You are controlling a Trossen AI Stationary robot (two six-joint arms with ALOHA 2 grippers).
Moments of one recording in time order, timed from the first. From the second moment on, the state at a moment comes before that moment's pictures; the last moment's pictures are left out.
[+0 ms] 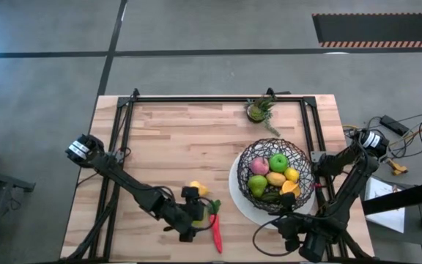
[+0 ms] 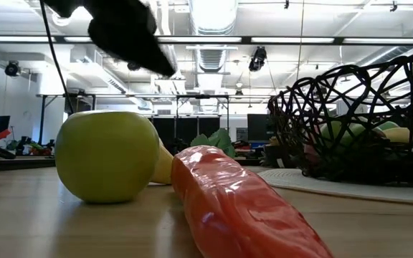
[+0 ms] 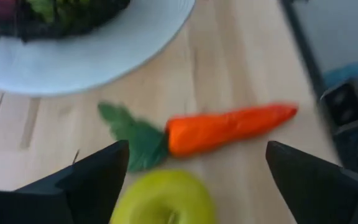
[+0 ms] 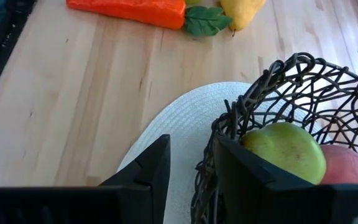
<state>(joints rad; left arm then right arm) -0.58 1.71 1.16 -0.25 -0.33 -0.41 1.02 1.60 1.09 -0.78 0.71 0.70</state>
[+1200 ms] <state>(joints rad) -0.65 1.85 1.12 -0.19 -0.48 -0.52 1.10 1.60 1.10 -0.76 0.70 0.70</state>
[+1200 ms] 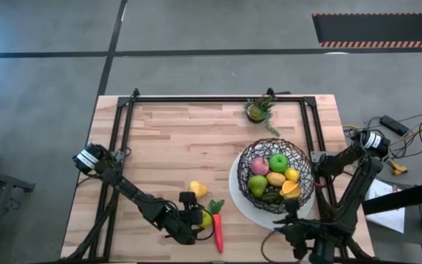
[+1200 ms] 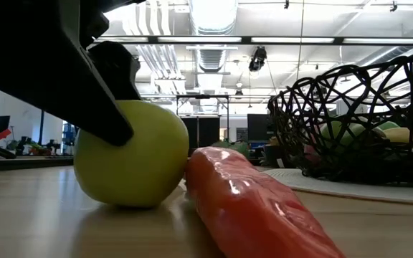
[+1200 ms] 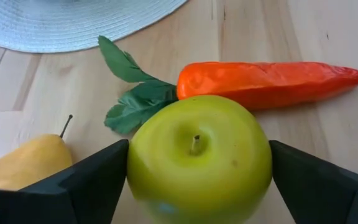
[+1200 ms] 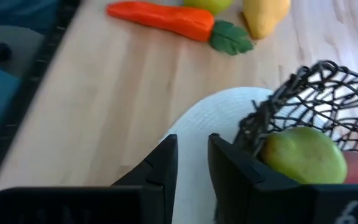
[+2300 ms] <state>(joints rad) -0.20 2.00 1.50 0.14 -0.31 -0.12 1.30 1.59 1.16 -0.77 1.00 0.75</state>
